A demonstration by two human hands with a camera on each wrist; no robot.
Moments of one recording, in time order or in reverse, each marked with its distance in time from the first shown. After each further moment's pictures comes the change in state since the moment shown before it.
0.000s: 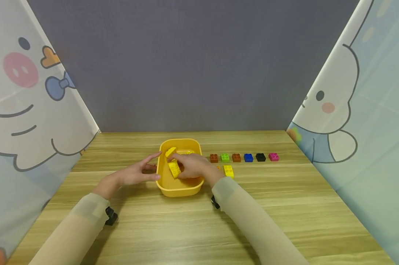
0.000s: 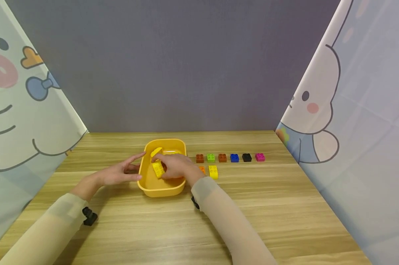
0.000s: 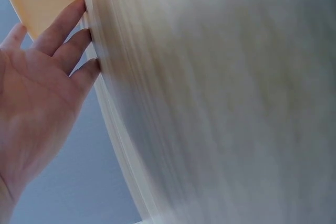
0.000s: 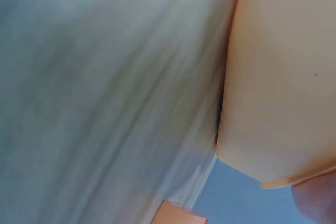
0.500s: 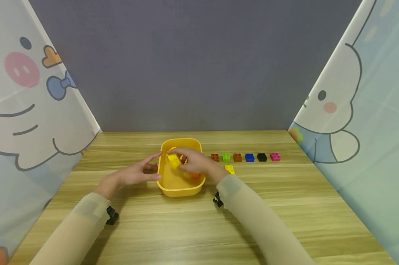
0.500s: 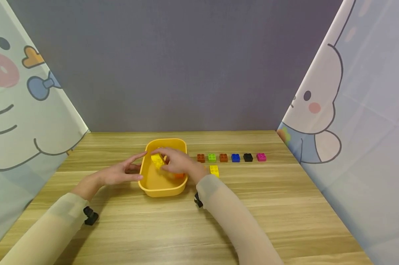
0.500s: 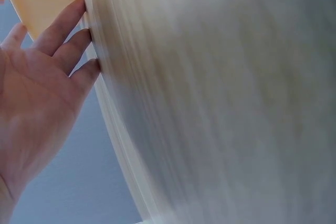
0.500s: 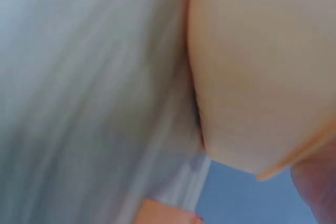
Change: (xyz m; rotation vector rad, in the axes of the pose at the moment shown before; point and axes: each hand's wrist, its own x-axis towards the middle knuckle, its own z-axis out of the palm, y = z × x) left_hand -0.001 0.000 0.000 0.020 0.017 -0.015; right_hand -0.006 0.001 -0.013 0.364 0.111 -0.078
